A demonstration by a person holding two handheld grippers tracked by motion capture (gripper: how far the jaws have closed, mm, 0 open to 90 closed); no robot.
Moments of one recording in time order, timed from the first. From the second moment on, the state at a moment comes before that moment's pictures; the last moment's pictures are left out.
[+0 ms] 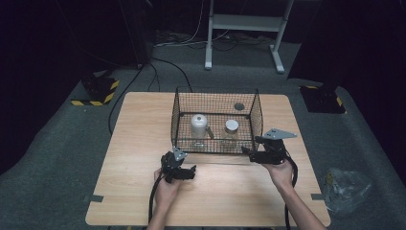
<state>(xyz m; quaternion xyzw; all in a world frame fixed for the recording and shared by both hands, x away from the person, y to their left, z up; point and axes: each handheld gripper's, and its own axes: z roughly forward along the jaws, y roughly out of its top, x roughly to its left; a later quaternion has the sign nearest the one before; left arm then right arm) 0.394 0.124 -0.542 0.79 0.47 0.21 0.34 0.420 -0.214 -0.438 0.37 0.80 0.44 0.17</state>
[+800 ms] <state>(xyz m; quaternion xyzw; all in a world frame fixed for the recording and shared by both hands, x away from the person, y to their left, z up) 0.394 0.123 -0.542 0.79 0.47 0.21 0.34 0.413 -0.212 -0.472 0.38 0.81 0.40 0.17</state>
